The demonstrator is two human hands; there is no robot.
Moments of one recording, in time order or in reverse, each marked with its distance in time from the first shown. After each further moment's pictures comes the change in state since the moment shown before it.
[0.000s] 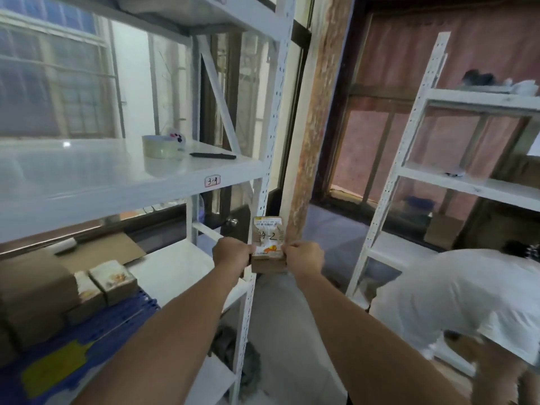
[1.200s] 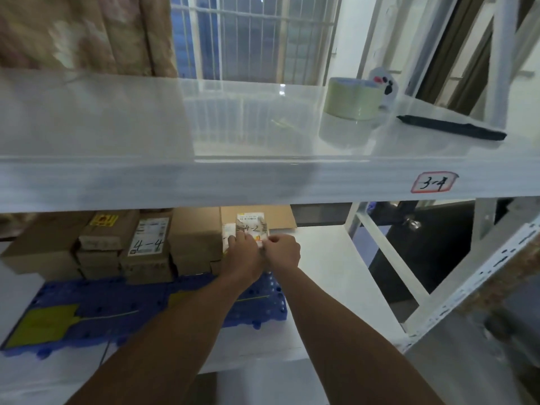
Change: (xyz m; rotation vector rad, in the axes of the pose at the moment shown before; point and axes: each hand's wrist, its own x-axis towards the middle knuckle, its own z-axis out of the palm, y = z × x) left_hand 0.165 -0.186 -0.189 0.990 0.343 -0.238; right_hand -0.034 -0.082 0.401 -0.058 -0.840 -0.394
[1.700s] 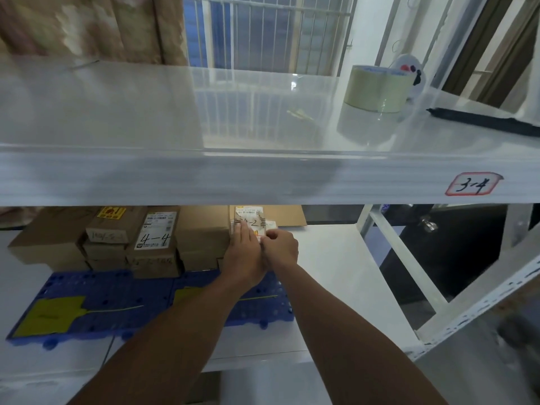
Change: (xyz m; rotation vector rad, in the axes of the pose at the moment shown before) left_hand 0.005 -0.020 0.017 0.270 0.060 0.125; right_hand 0.011 -0.002 0.024 0.043 -0.065 -0.057
